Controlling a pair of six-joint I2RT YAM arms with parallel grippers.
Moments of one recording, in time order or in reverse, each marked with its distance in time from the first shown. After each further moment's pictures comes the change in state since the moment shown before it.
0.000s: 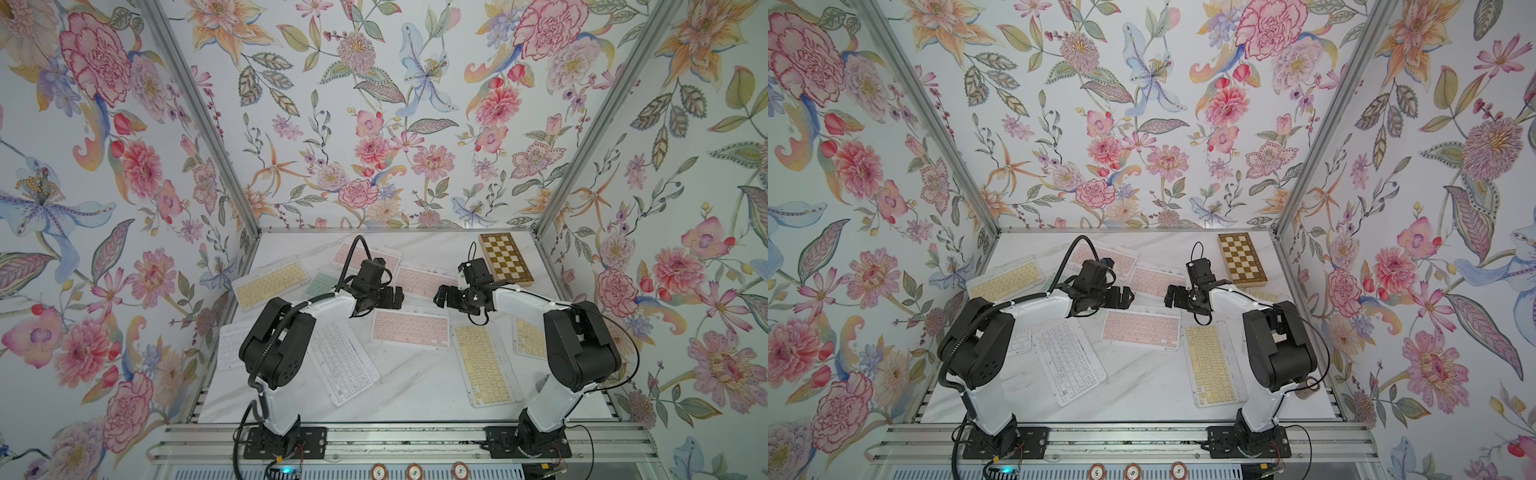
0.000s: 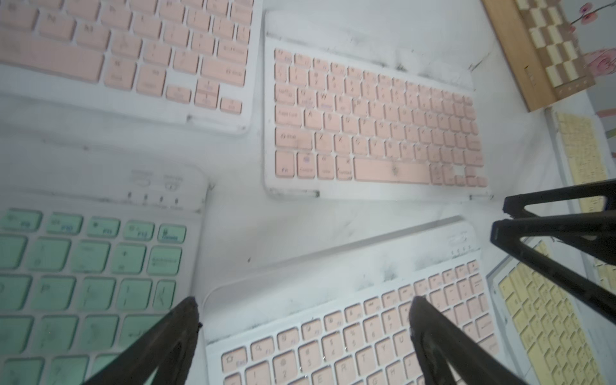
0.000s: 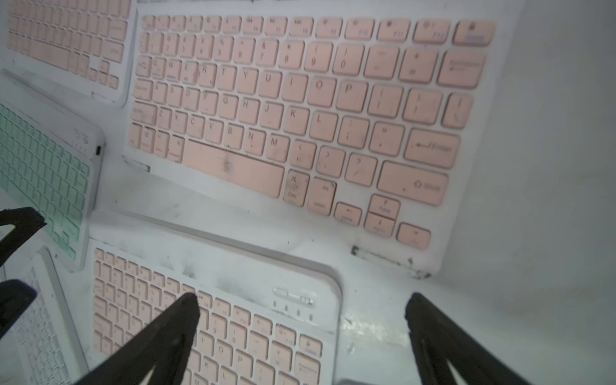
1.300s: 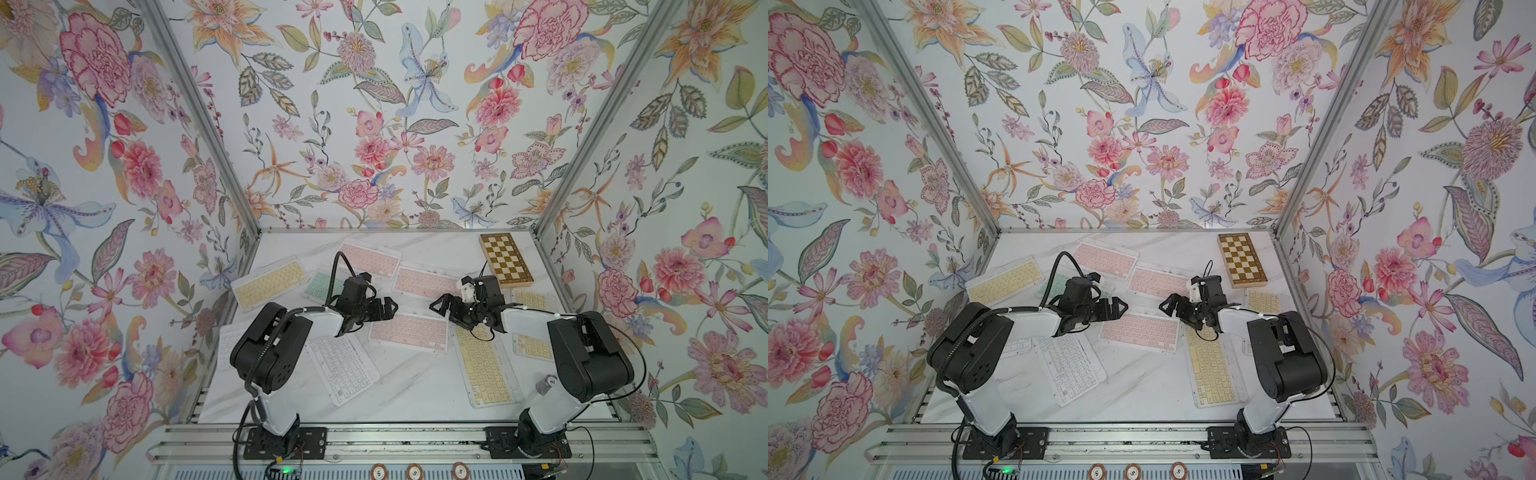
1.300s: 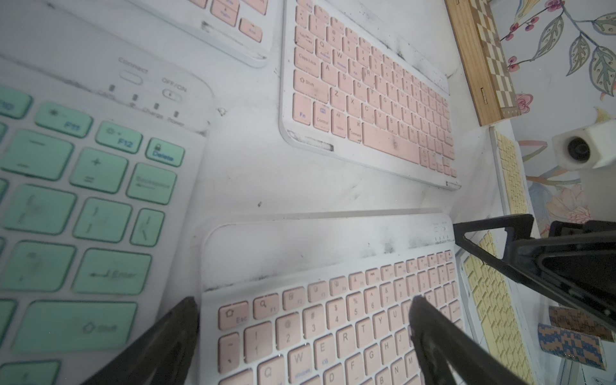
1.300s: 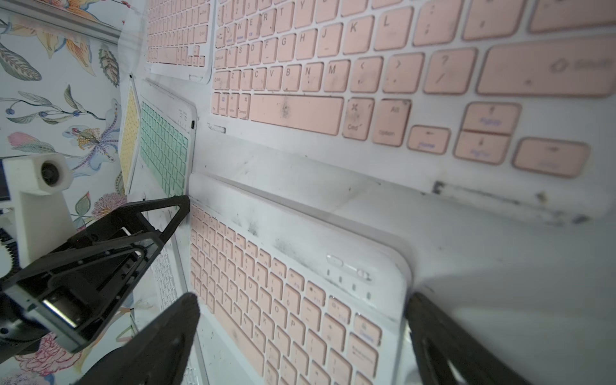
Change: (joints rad) left arm 0.051 -0.040 -0.249 0.345 0.168 -0.170; right arm -0.056 -0.076 -0.253 0.364 -0.331 0.192
